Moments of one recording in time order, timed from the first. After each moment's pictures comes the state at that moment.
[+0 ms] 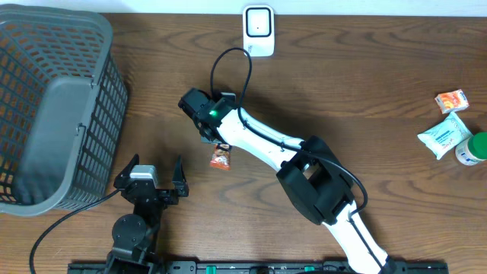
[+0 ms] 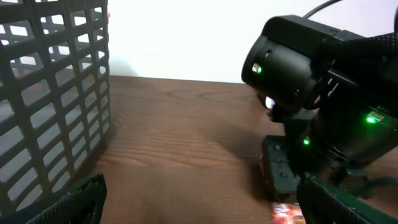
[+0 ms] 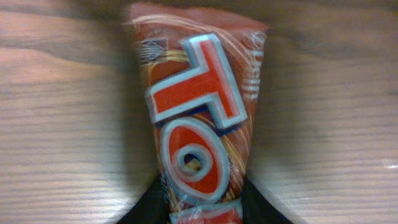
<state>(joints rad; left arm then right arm) -0.25 0.01 0.03 -0.12 -0.17 -0.11 0.84 2.35 1.86 -0.87 0.24 0.90</state>
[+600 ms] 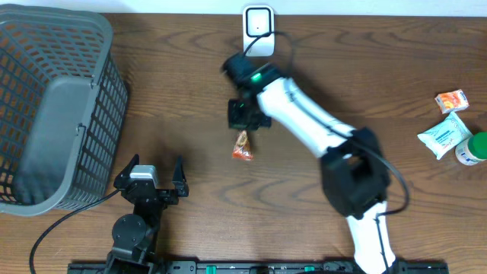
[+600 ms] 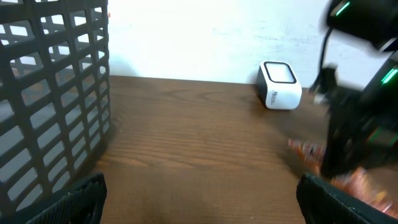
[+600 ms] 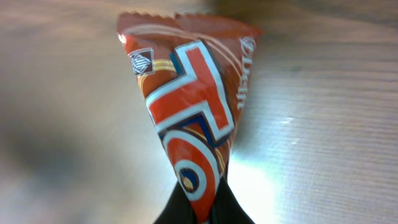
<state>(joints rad) -0.25 0.01 0.03 -0.12 -0.17 -0.11 0.61 2.20 1.87 -1.07 -0.22 0.62</state>
